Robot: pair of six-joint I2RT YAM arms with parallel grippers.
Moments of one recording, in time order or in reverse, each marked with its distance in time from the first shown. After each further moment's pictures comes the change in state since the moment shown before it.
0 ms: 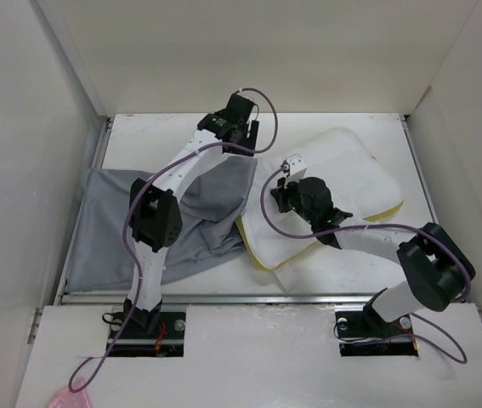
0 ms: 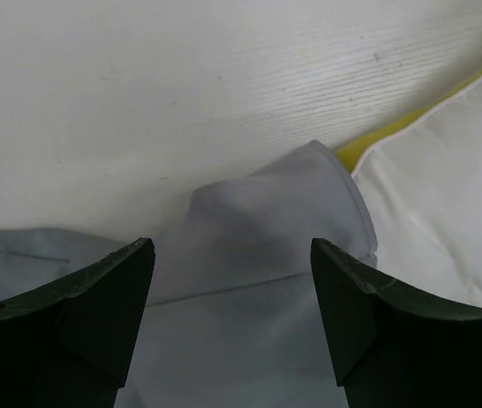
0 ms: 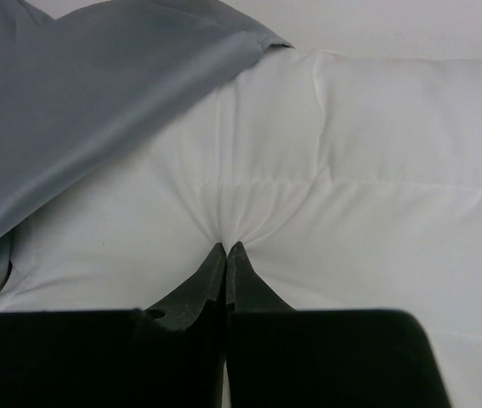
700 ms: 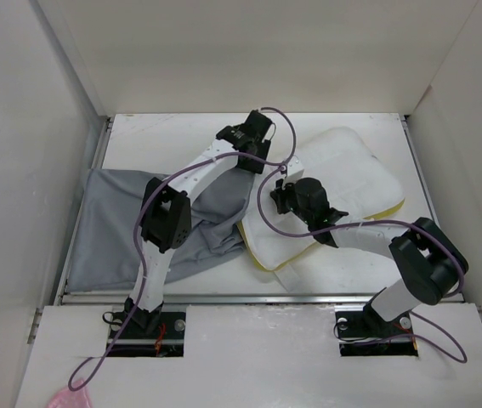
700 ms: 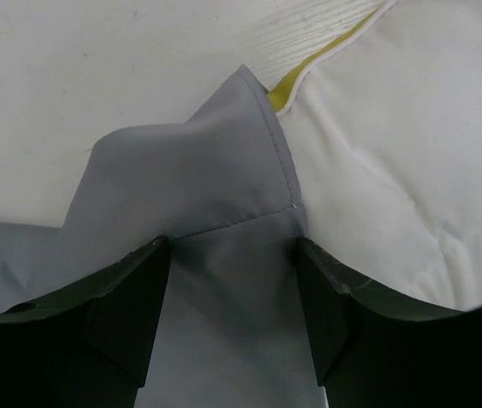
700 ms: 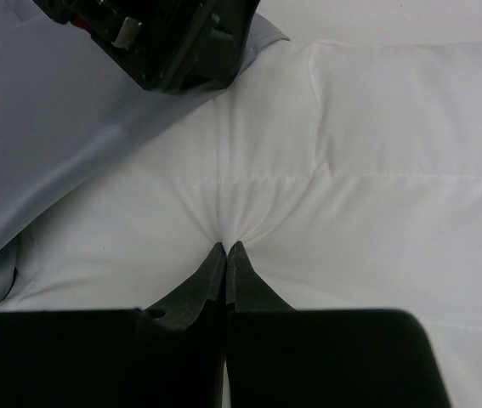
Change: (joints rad) left arm -0.082 0.035 -0.058 -0.012 0.000 0.011; right arm 0.000 0.058 0.010 0.001 0.032 0.010
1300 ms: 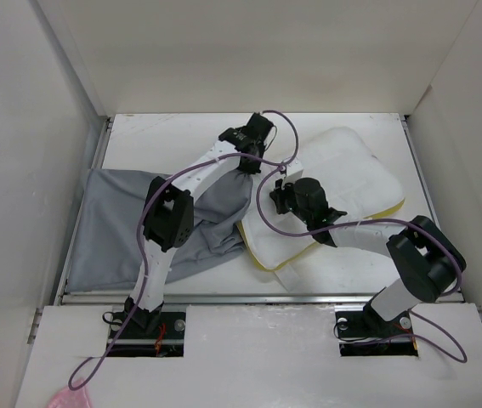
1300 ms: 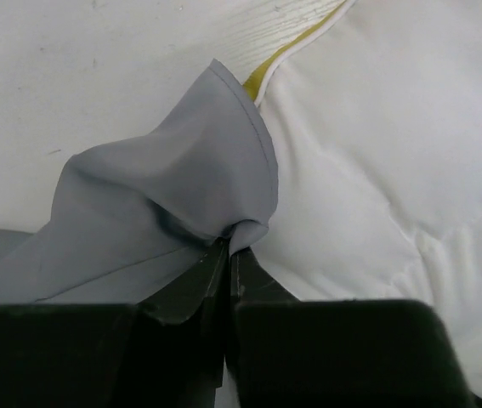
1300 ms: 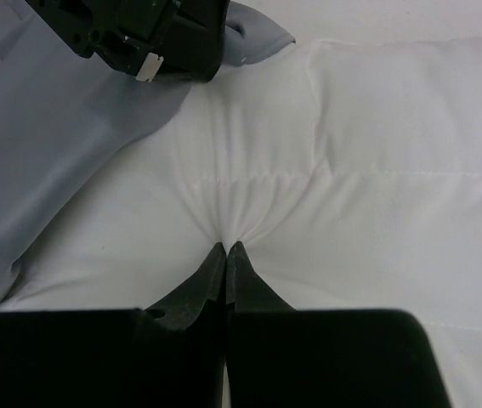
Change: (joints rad) left arm 0.001 0.024 -0.019 0.027 0.058 -0.013; right arm 0.000 0.019 0.004 0.004 0.002 0.009
